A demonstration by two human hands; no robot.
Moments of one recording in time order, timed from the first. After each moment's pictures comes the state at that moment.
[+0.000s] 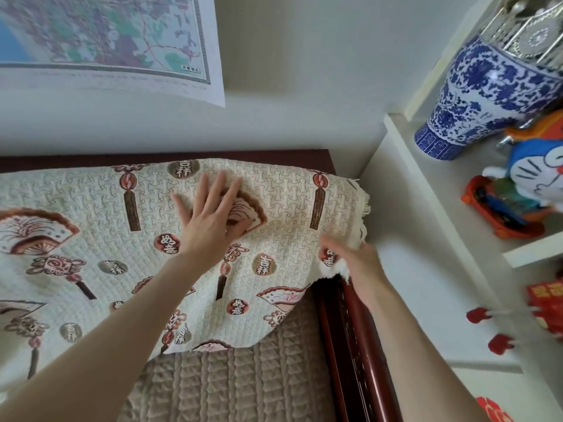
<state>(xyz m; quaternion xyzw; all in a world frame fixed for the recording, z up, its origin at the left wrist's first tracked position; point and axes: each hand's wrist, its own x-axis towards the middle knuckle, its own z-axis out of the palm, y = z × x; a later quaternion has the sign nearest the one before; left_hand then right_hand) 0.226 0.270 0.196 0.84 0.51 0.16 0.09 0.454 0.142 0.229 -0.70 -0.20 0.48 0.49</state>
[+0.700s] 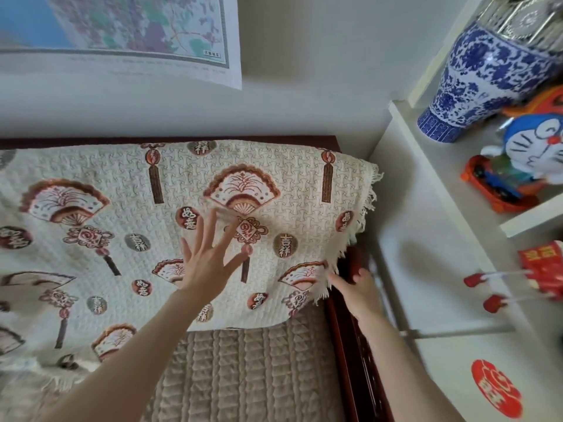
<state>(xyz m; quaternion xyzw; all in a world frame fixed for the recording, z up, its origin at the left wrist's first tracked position) 0.182 0.187 0.155 0.80 0.56 0.10 0.20 0.430 0.067 0.158 -0.81 -0.21 0.41 0.36</state>
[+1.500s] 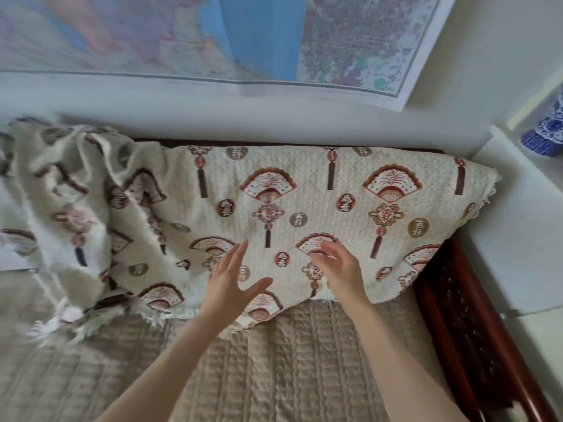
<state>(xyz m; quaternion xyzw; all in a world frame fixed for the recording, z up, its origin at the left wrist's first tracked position) -0.166 0.113 0.213 0.71 0.57 0.21 0.35 0.056 0.085 0.222 -0.71 -0.35 0.41 0.45</state>
